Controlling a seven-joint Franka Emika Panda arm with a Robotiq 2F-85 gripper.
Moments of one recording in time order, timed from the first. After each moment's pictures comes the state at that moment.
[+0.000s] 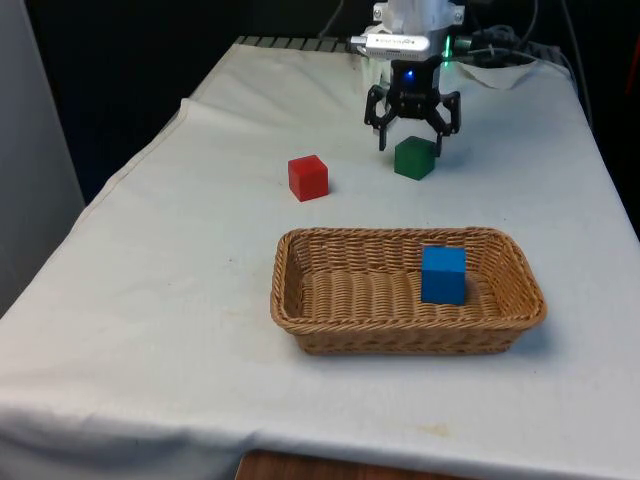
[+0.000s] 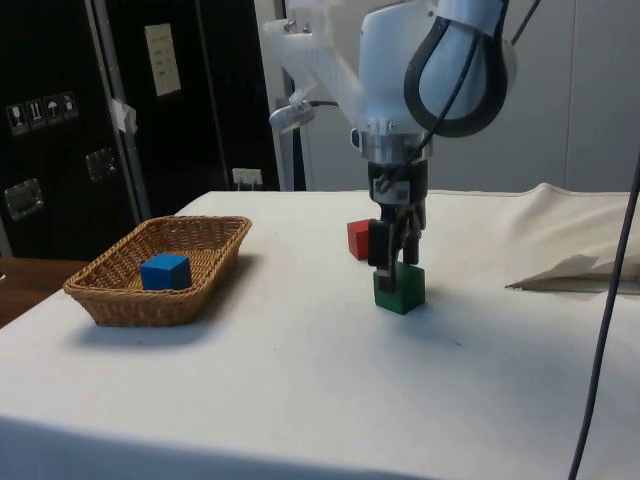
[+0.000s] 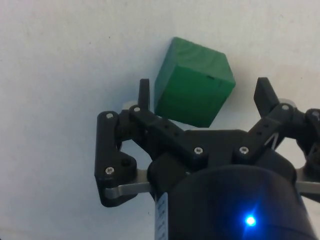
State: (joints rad) arm 0.35 0.12 -0.27 -2.77 0.16 2.93 0.06
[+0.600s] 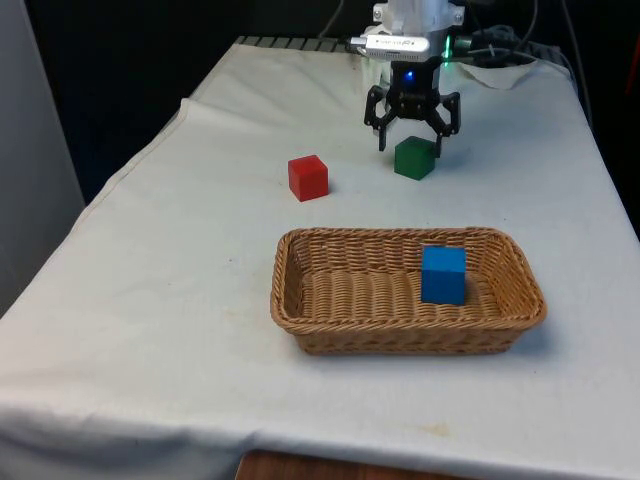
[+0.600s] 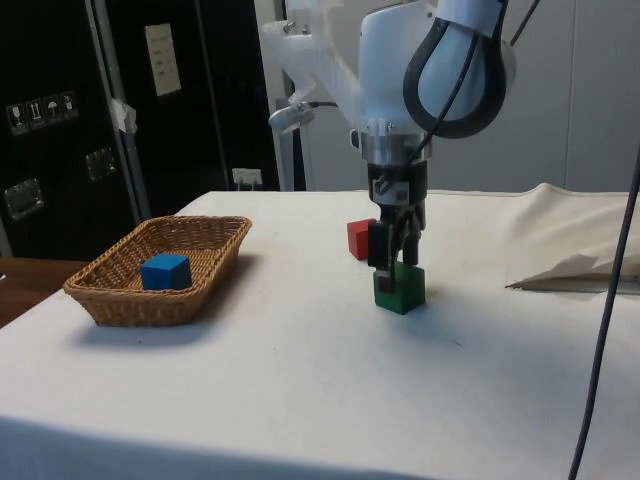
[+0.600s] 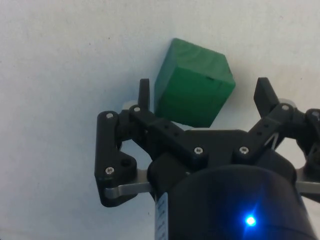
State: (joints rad) arm 0.35 0.13 -0.27 -2.77 0.16 2.93 0.06
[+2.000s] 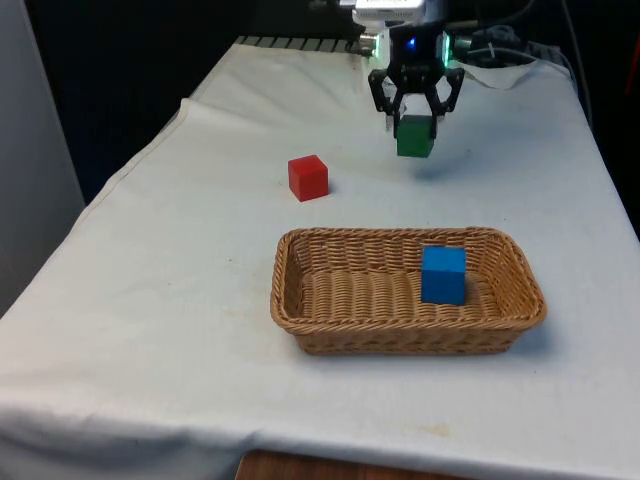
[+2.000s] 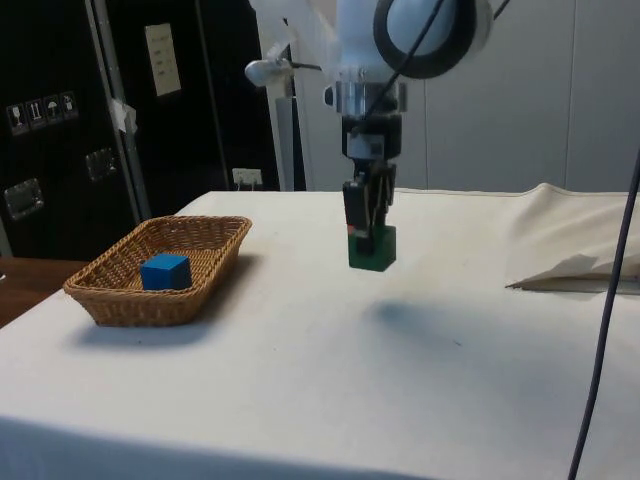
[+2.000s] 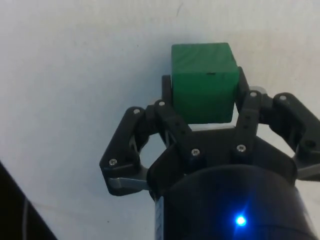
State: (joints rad) arm 0.34 0.00 -0.30 -2.70 0.16 2.76 -0.03
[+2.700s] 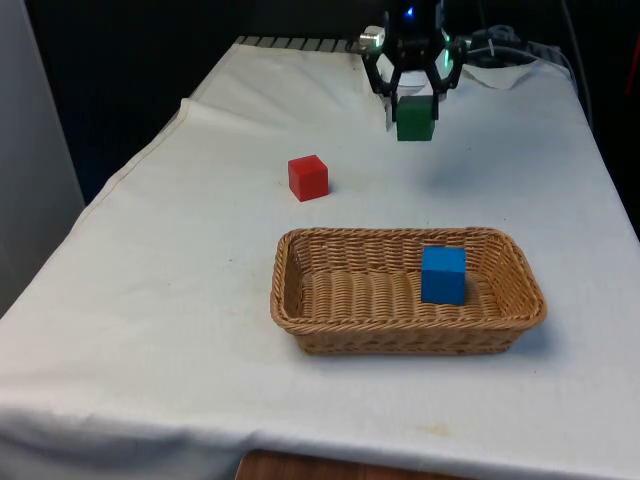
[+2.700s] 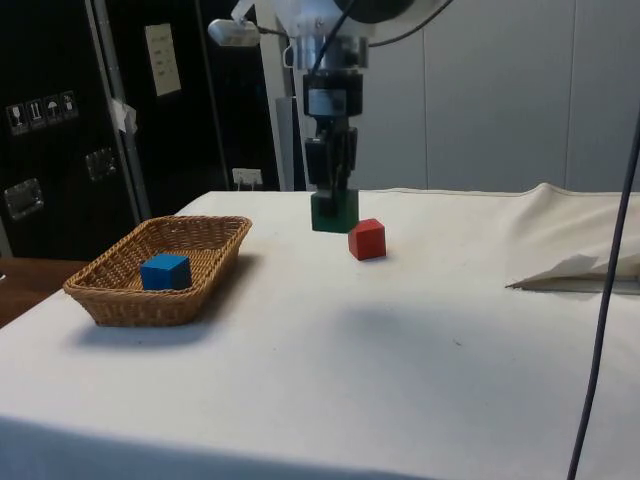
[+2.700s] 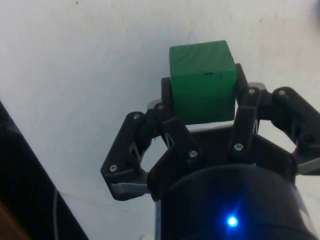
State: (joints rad) arm 0.34 -0.02 -0.33 -2.52 0.16 2.56 -0.12
